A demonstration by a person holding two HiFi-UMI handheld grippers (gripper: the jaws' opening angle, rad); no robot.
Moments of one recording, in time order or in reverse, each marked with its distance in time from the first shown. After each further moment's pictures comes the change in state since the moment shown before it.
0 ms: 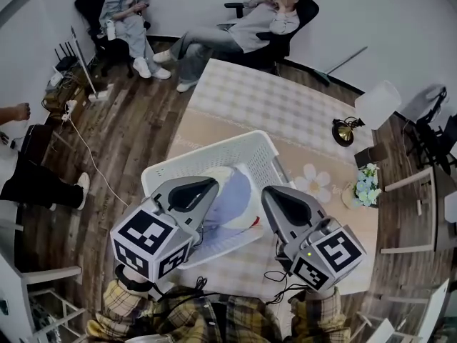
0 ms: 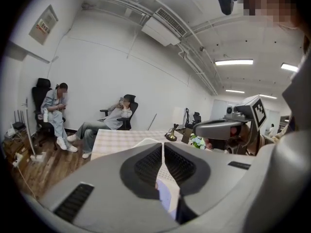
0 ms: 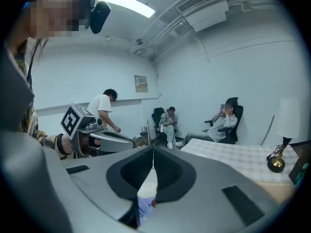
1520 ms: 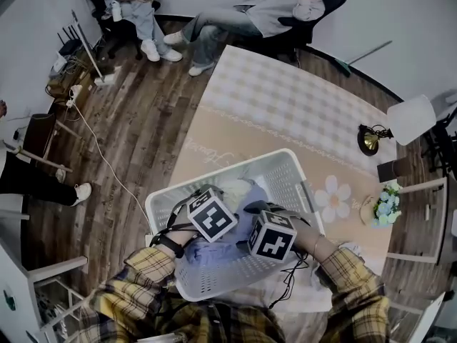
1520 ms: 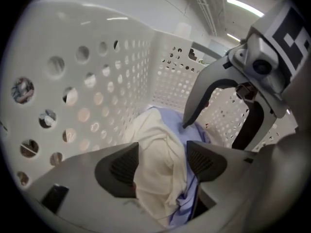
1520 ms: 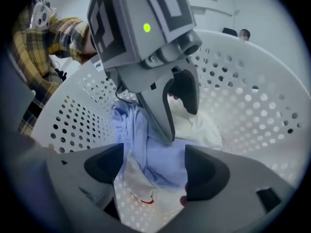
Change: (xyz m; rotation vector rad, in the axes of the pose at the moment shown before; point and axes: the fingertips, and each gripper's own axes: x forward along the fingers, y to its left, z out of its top) left arm 0.130 0.061 -0.218 0.112 0.817 -0.169; right arm 0.106 0.006 -0.241 -0.503 0.994 0.594
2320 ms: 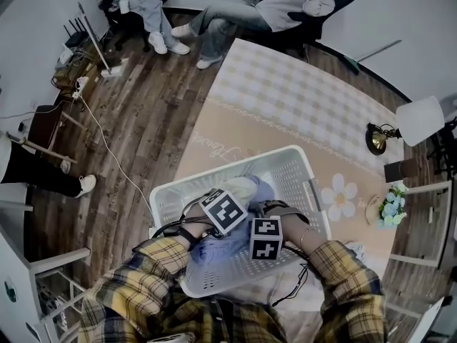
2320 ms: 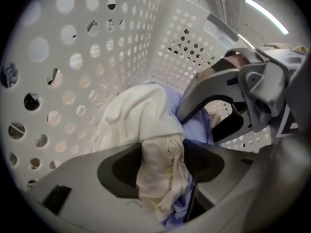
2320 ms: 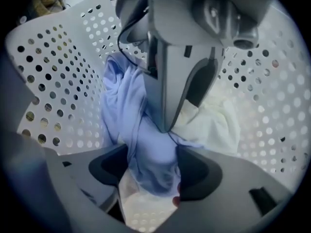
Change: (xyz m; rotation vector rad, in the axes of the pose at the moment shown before) left arm 0.042 -0.012 -0.034 -0.106 0.130 -0.074; right arm 0.062 -0.010 -0.045 -0.331 0.209 -0.091
